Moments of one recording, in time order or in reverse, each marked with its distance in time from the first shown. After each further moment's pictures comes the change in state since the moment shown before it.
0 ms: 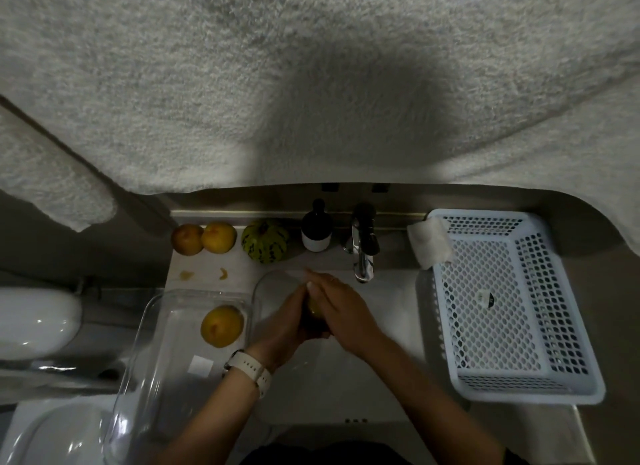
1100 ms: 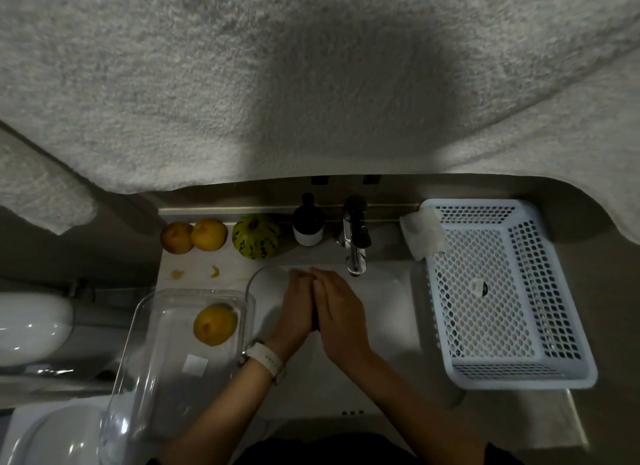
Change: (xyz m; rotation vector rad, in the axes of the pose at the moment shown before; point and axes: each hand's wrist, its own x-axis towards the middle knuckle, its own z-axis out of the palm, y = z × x) left_hand 0.007 -0.004 0.023 0.555 0.226 0.315; right_hand -0.014 0.010 0.022 -0.004 0.354 -0.074
